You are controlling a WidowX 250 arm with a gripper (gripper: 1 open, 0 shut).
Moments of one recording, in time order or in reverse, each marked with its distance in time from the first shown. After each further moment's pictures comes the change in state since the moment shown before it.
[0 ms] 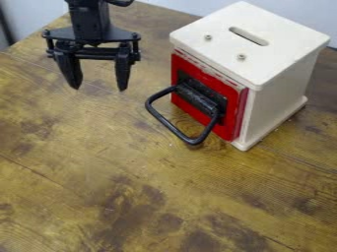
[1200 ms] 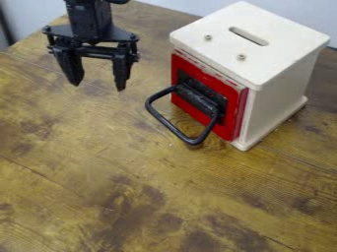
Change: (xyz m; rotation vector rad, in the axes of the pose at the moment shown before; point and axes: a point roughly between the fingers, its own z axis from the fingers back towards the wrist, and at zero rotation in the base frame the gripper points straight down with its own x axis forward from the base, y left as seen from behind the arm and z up) arm 0.002 -0.001 0.004 -0.011 -0.026 -0.117
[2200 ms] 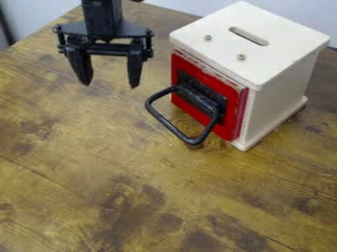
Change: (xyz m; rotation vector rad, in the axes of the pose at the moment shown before) arm -0.004 -0.012 0.000 0.023 0.007 0.124
